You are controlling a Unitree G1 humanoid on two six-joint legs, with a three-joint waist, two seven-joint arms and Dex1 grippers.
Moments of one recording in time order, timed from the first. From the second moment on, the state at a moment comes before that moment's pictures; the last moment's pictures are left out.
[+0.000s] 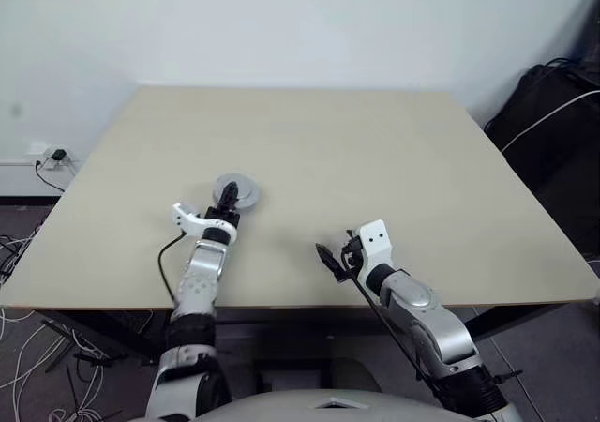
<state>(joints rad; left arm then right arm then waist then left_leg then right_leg) -0.33 -0.12 0.30 0.42 -1.07 0.20 -0.16 0.05 -0.30 0.24 -0.14 0.23 0.32 0.22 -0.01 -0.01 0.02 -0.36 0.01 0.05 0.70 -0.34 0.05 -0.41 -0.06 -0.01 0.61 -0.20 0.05</state>
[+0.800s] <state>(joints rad) -0.61 -0.11 0.47 0.85 -0.77 0.10 -0.04 0.10 -0.18 0.19 -0.09 0.13 0.23 0.24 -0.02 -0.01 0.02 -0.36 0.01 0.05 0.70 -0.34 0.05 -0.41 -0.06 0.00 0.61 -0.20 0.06</state>
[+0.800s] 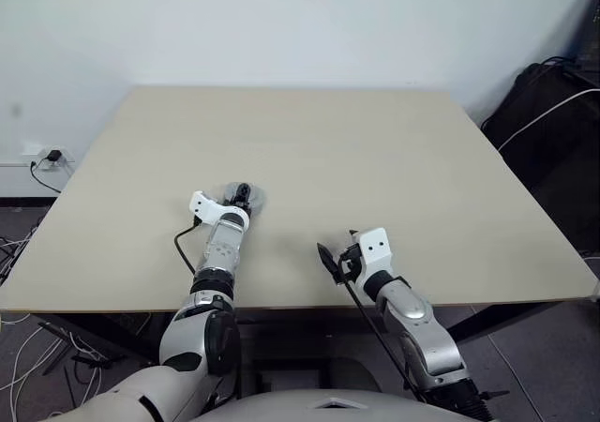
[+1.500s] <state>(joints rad) 0.01 0.05 0.06 0.10 -0.36 0.31 -0.02 0.11 -0.13 0.13 -0.10 0.20 0.37 0.30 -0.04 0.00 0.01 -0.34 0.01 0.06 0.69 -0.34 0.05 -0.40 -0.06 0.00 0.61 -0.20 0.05</state>
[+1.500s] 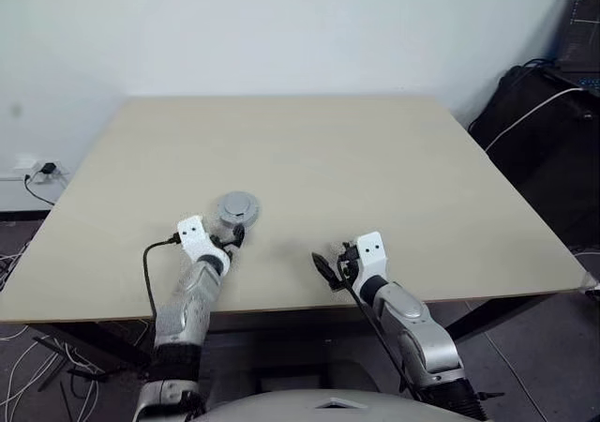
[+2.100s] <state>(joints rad) 0.19 0.01 -0.10 0.08 0.07 -0.20 0.09 0.22 0.00 -0.05 0.00 0.05 -0.19 0.01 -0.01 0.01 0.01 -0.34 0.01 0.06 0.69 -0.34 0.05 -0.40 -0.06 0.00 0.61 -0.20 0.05</state>
